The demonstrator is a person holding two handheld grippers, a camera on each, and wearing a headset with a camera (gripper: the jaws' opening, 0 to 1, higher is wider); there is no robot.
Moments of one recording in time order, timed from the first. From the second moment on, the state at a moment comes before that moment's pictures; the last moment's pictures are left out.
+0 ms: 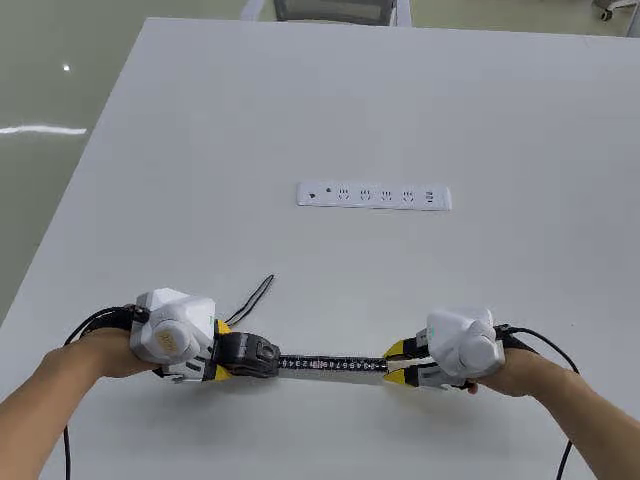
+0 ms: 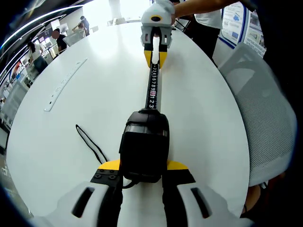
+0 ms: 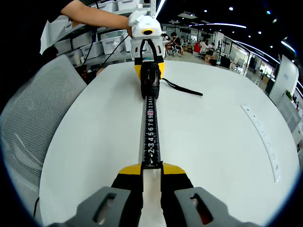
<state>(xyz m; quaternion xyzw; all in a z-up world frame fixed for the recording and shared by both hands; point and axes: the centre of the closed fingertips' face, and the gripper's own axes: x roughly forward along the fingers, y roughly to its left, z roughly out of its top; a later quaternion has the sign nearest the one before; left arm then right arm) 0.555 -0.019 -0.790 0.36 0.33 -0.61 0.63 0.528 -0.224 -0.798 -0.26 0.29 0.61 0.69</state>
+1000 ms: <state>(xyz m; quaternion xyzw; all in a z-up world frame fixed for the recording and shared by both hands) 0.555 -0.019 -0.790 0.36 0.33 -0.61 0.63 0.527 -0.240 -0.798 -0.26 0.30 0.60 0.69</state>
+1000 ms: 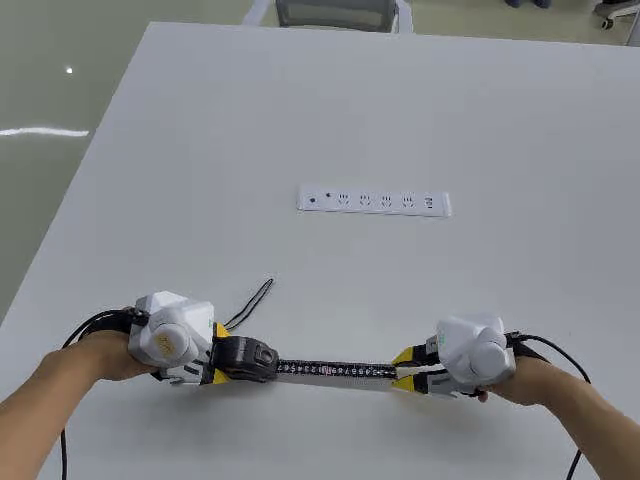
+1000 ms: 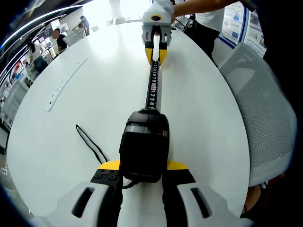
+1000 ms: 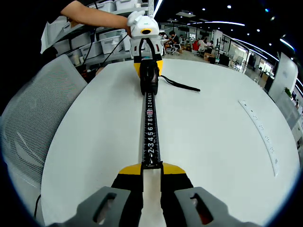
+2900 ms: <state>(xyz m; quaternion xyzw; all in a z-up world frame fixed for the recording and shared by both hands) 0.555 -0.020 -0.790 0.36 0.34 -0.60 0.63 0.524 -0.270 -0.798 -0.26 0.31 0.60 0.69</state>
